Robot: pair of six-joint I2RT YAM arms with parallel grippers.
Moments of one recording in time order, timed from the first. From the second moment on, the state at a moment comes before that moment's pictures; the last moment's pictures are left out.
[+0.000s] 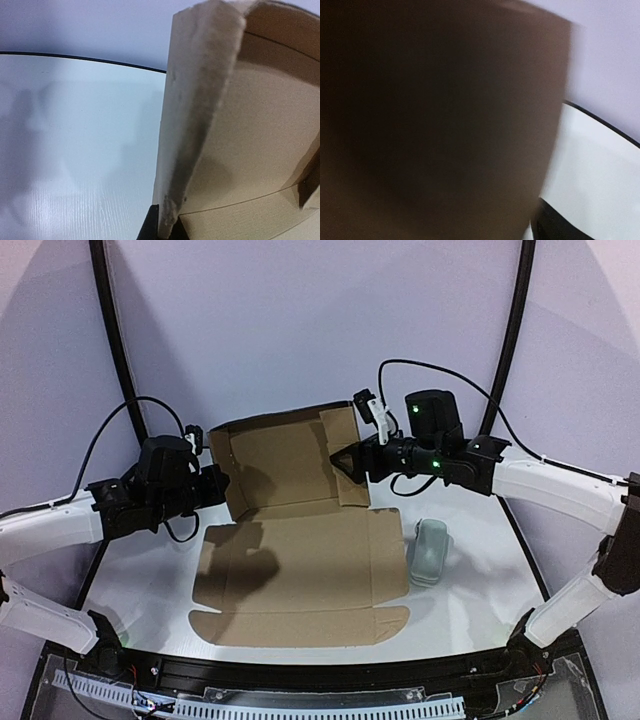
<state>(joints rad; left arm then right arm) -0.76 1.20 0.90 -0.17 -0.33 -0.61 0.77 1.46 1.25 -0.16 -0.15 0.10</state>
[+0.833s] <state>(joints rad) -0.80 1.22 1.00 -0.25 -0.37 -0.63 0.82 1.59 1.32 -0.12 0.45 0.10</state>
